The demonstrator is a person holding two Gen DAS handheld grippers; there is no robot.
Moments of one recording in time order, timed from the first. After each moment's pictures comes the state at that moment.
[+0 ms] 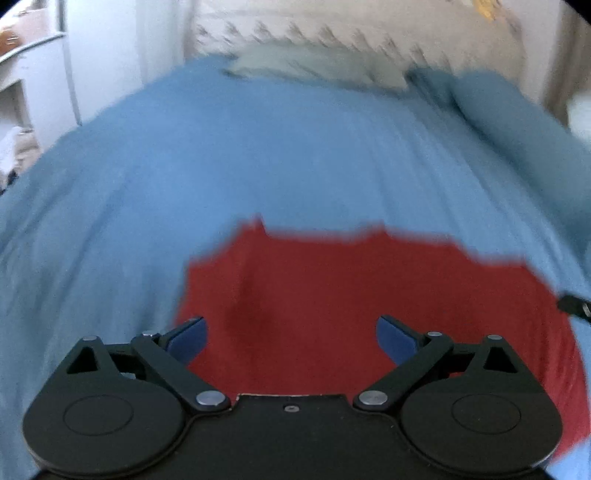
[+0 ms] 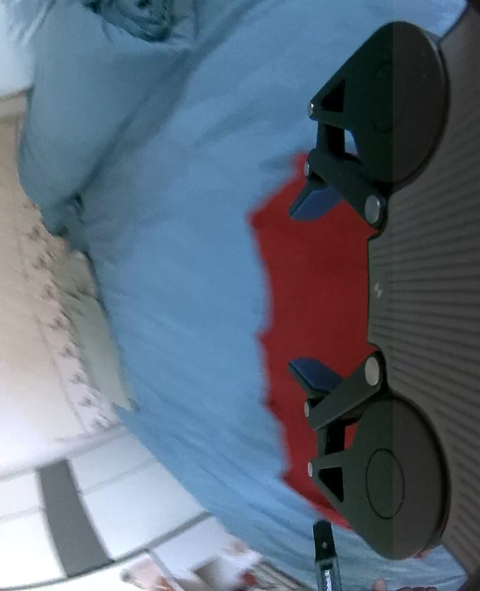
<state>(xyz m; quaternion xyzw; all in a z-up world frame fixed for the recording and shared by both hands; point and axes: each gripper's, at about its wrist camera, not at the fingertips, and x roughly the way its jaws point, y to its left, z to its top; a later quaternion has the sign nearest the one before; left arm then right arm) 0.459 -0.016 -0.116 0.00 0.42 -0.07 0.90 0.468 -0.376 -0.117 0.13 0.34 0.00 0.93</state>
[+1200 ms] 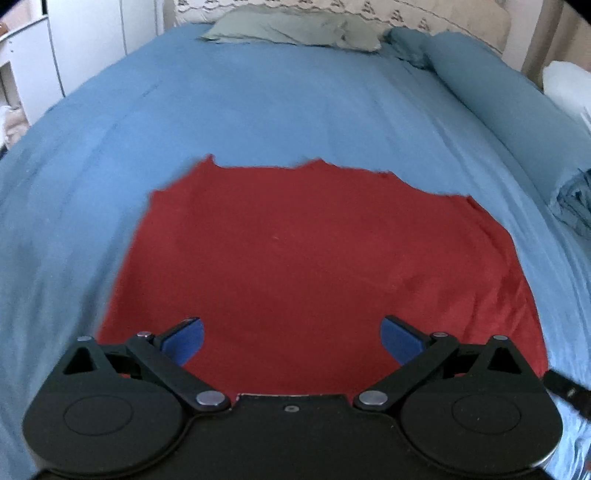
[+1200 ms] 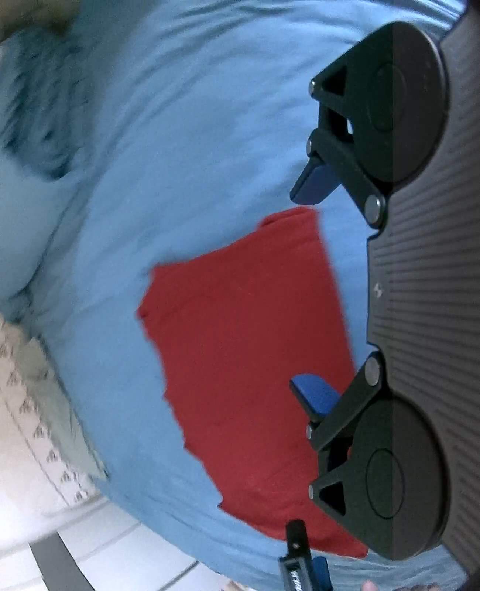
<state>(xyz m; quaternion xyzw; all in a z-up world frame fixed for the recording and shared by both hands) 0.410 -0.072 -0.102 -0.01 0.47 -0.09 0.88 0.320 -0.366 -0.115 0.20 0.41 -0.14 0.88</state>
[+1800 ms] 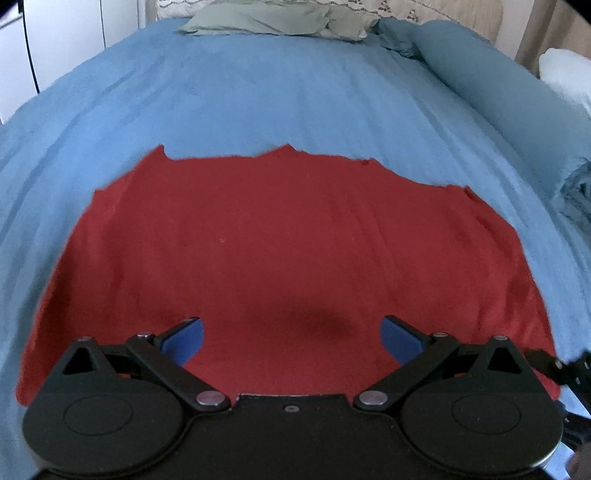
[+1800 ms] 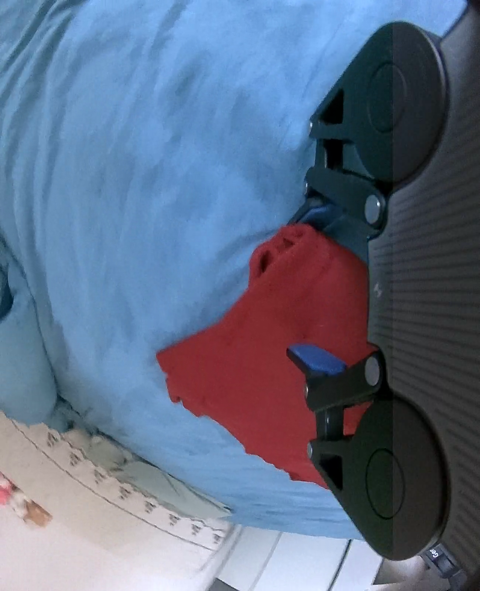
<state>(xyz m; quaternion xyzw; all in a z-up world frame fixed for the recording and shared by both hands) 0.445 -0.106 -0.141 0.00 0.47 -0.09 0.88 0.322 -0.422 -0.193 0.44 0.33 -0.22 0.81</state>
